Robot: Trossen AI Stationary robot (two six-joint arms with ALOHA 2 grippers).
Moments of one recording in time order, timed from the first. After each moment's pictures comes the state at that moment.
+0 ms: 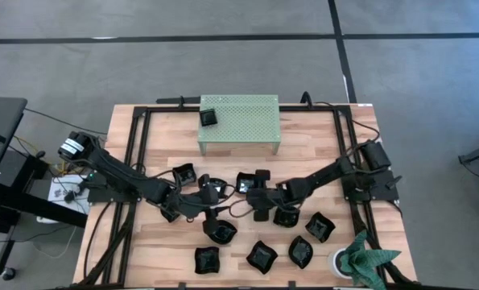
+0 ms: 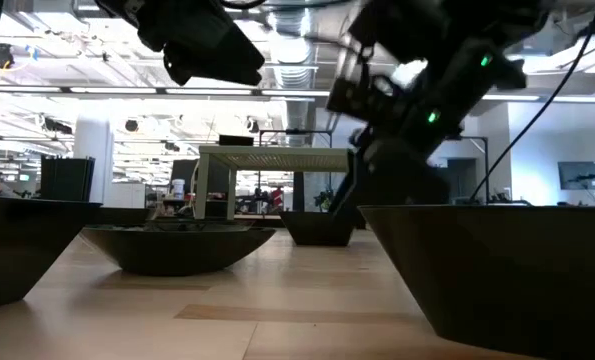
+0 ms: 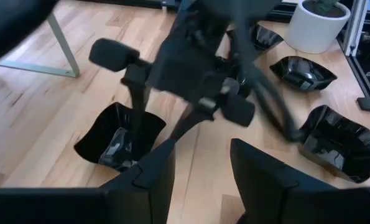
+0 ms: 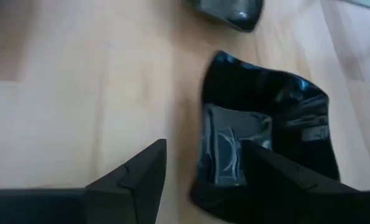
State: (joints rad) left arm -0.47 1.47 0.84 0.04 -0.53 -0.32; right arm 0.25 1.87 0.95 0.01 0.42 0.06
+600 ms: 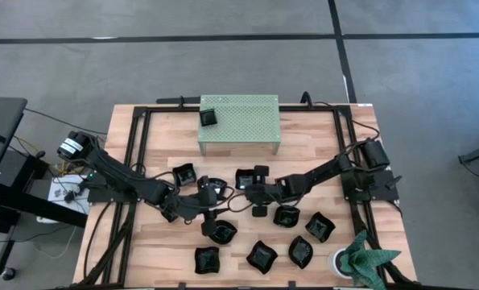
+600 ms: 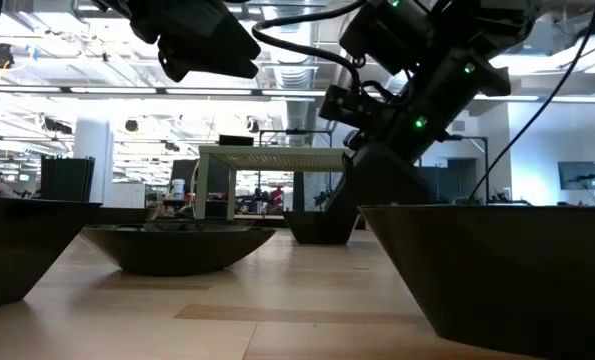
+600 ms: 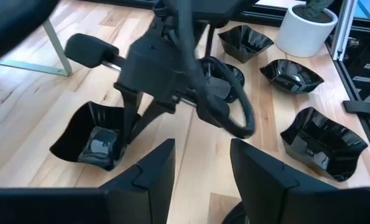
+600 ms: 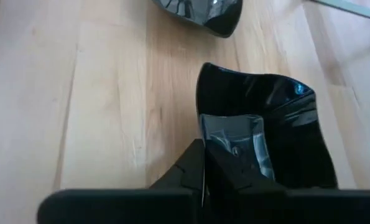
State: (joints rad) left arm -0.49 1.46 0.84 0.05 -0.53 -0.35; right arm 0.21 1.86 0.95 0.02 0.42 0.02
